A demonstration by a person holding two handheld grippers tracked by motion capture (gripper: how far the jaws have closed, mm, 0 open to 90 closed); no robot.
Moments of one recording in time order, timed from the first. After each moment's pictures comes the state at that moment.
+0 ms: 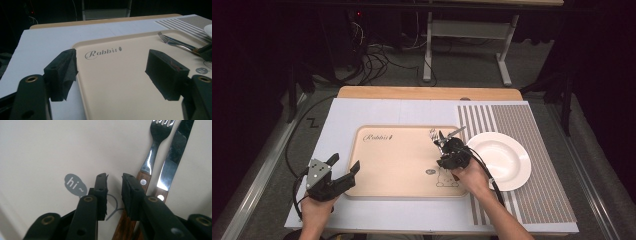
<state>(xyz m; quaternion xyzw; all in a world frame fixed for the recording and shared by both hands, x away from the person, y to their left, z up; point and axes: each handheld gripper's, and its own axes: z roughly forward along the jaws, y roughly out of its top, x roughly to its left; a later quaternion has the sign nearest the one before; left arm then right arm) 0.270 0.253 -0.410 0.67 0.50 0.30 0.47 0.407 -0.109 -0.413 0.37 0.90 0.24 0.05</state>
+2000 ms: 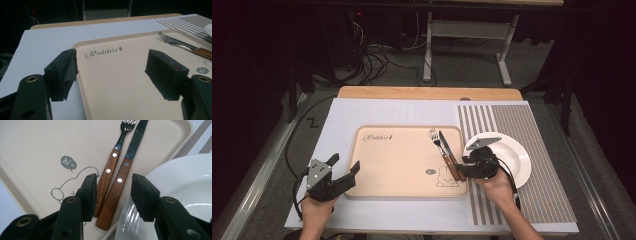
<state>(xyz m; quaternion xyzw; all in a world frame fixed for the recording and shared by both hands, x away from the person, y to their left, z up) 0.269 0.252 -0.410 0.67 0.50 0.30 0.47 0.371 -0.177 -0.398 0.37 0.87 0.32 0.10</state>
